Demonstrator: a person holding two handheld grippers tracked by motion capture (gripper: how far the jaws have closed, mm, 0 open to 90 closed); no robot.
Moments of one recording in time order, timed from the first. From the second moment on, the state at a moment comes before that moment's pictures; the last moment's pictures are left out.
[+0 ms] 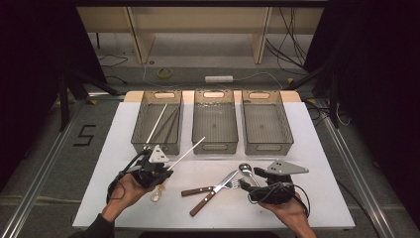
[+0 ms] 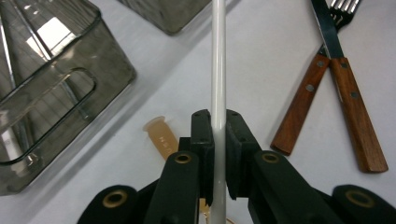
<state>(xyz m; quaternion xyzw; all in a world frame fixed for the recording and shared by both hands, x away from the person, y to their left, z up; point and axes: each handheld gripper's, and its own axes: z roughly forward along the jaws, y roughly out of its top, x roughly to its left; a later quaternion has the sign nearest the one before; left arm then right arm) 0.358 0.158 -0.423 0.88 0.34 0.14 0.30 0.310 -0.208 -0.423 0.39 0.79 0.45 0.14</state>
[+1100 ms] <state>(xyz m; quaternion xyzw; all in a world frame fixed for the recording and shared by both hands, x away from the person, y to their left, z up) 0.445 0.198 -0.381 0.81 0.44 0.18 0.34 0.296 -0.217 -0.427 0.40 0.79 0.45 0.14</state>
